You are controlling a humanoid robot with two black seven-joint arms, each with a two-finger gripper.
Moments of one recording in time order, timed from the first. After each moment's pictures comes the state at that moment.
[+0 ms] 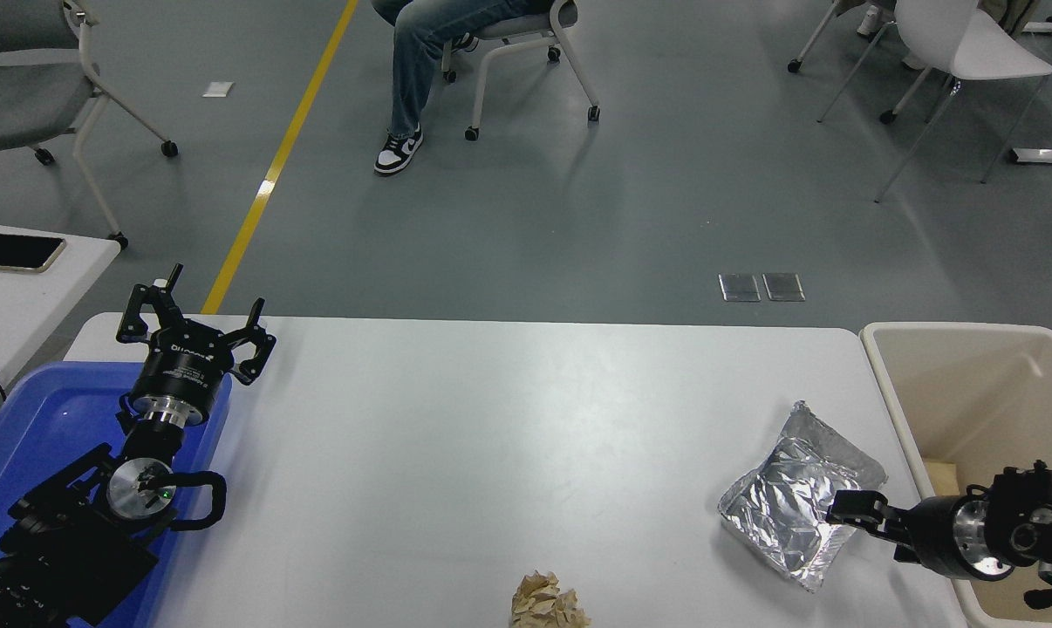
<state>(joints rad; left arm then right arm) -0.55 0.33 -0.83 -0.45 -0.19 -0.66 -0.49 0.93 -0.77 -0.44 1.14 -0.65 0.02 0.07</state>
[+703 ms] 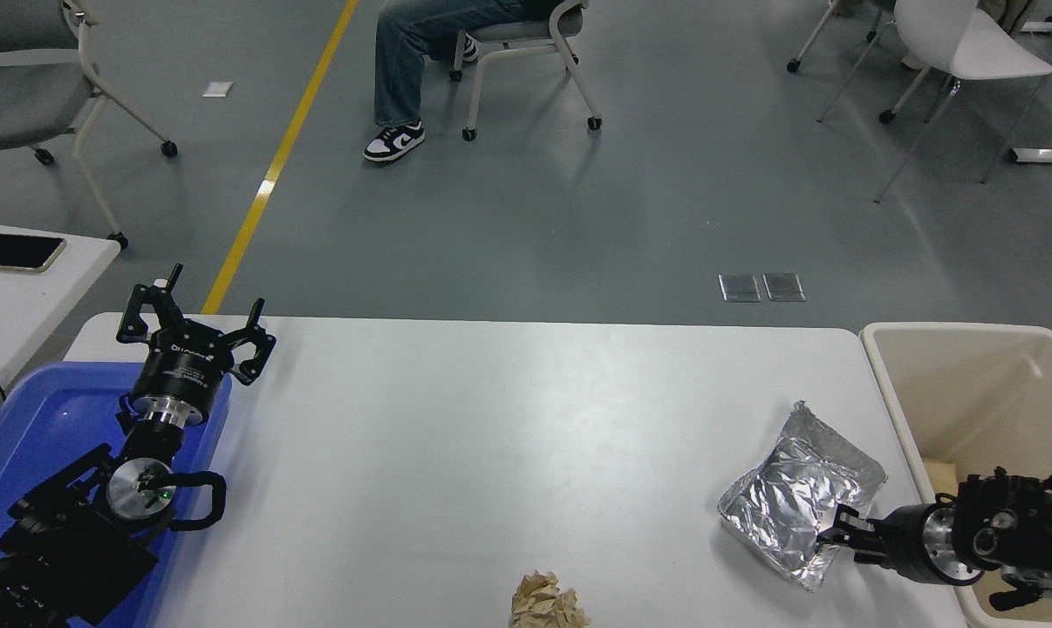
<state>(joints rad) -0.55 0.33 -0.83 -0.45 -0.19 -0.66 -0.49 0.92 -0.71 -0.45 1.08 -0.65 0.08 0.06</state>
